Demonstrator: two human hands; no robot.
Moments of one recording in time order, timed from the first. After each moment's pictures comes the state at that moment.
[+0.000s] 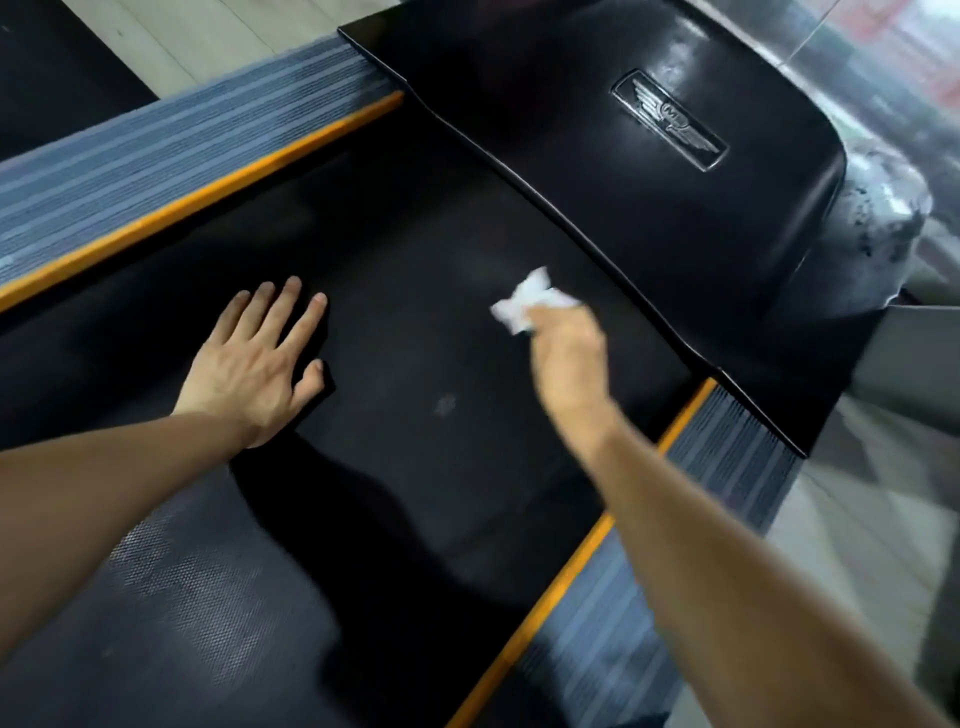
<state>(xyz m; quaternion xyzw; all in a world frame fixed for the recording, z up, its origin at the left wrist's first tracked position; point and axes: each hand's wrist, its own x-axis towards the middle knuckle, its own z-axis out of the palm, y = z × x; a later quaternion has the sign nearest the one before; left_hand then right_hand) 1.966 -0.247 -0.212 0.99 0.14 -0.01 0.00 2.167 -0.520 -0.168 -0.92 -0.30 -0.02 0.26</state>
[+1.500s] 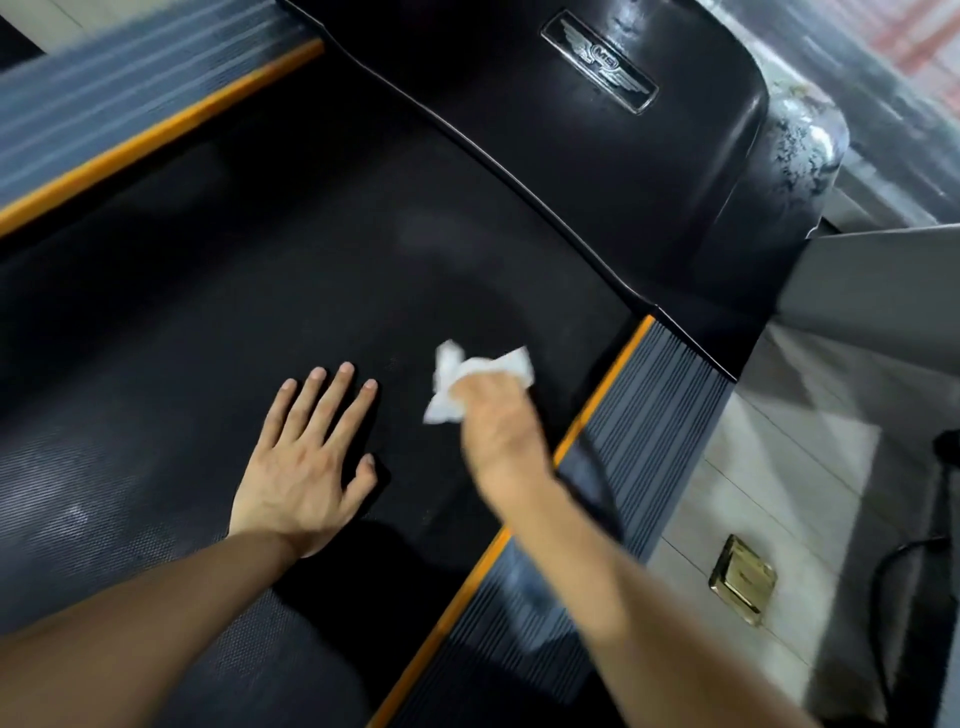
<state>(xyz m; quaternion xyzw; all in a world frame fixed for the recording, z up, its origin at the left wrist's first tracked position) 1.904 -0.389 -0.220 0.99 0.08 -0.01 0.09 2.044 -0.571 -0.173 -0.94 -0.30 0.03 0.16</state>
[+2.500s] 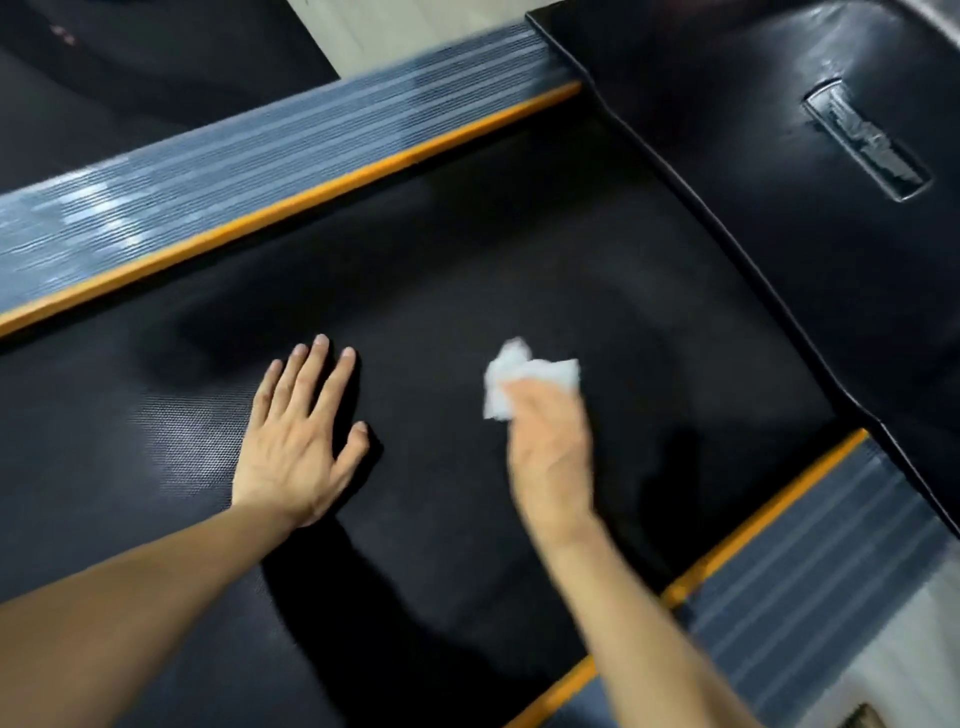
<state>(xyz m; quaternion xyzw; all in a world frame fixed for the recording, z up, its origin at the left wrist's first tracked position) 1.819 -0.273 -0.215 0.95 0.31 -0.01 0.09 2.003 -0.448 -0.197 -0.85 -0.36 0.05 0.37</state>
